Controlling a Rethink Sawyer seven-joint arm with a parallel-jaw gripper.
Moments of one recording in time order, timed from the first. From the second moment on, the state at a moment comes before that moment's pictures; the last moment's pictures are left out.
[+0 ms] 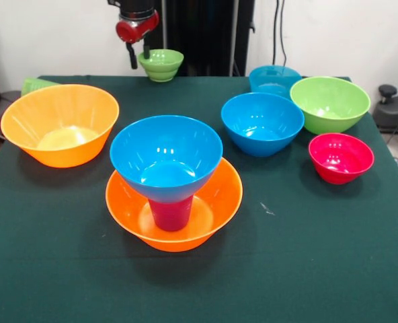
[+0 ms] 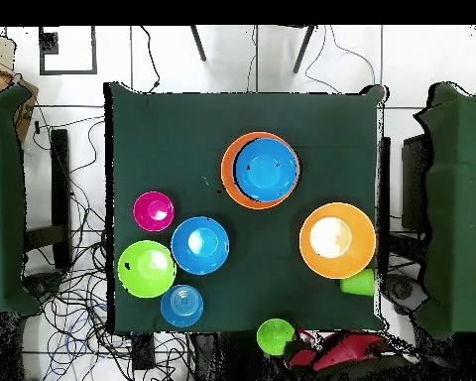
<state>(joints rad) -0.72 -0.48 -0.02 2.10 -1.39 -0.02 1.33</state>
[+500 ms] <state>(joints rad) -0.68 -0.45 -0.08 2.08 -1.39 -0.06 1.33</state>
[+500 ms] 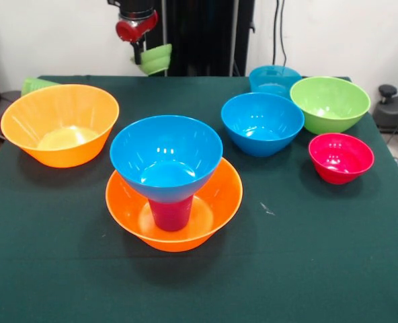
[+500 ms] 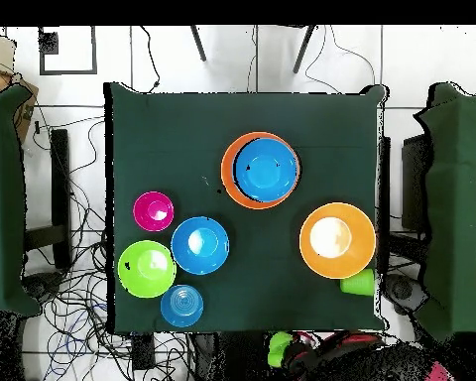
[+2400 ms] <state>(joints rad) -0.68 -0.53 -0.10 2.08 -1.38 -0.09 1.33</state>
